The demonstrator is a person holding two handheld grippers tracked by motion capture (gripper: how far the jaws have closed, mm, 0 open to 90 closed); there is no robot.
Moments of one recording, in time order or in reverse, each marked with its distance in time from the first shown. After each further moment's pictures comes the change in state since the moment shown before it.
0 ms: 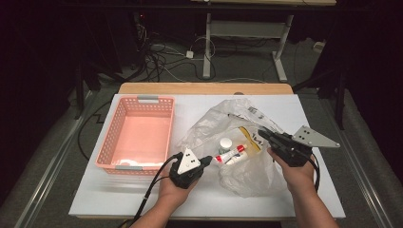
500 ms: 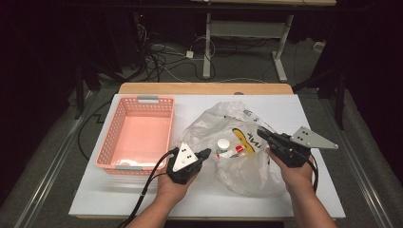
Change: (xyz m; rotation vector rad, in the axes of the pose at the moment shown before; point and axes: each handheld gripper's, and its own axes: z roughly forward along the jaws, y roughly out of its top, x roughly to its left) left arm 0.004 0.018 -0.012 -0.077 0.037 0.022; right arm 0.004 -0.001 0.002 -0.003 -0.014 -0.002
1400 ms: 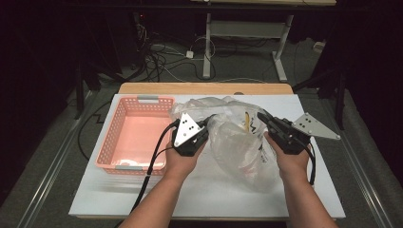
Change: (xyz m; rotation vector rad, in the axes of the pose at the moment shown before) left arm 0.023 0.072 0.008 -0.246 0.080 0.009; right arm -0.002 0.034 0.014 -0.133 -0.075 -0.011
